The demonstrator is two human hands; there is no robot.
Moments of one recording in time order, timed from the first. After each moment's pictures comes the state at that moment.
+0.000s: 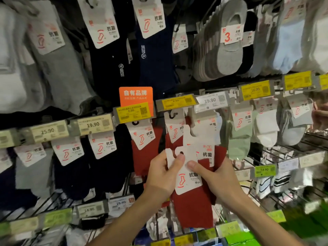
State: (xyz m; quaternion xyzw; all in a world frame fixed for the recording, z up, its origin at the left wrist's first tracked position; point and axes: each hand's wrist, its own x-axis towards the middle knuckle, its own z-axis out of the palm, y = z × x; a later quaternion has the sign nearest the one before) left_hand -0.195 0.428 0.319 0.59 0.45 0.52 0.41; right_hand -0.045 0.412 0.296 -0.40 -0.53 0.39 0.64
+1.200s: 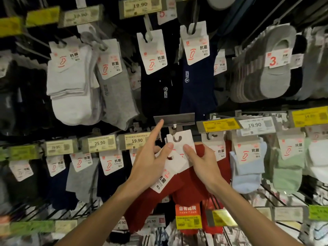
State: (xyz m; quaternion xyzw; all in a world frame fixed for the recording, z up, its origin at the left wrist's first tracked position) left_hand -0.305 0.450 0.392 0.70 0.47 0.51 0.16; right_hand -0.147 0.501 0.344 -0.35 -0.58 0.37 0.64
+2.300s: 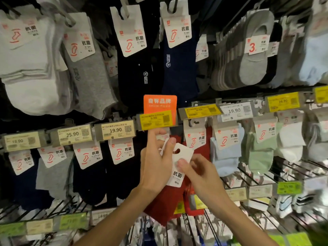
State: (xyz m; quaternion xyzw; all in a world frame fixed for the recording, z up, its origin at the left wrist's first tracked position) left_hand -0.249 0.457 0.353 0.67 0.42 0.60 0.14; right_hand -0.118 0.434 0.314 -0.38 -0.58 0.40 0.59
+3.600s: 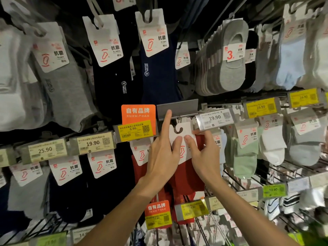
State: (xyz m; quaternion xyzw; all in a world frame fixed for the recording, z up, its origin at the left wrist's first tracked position) left_hand -0.191 0.512 0.360 0.75 0.41 0.53 0.02; right_hand -0.070 0.506 0.337 -0.45 -0.55 0.12 0.69
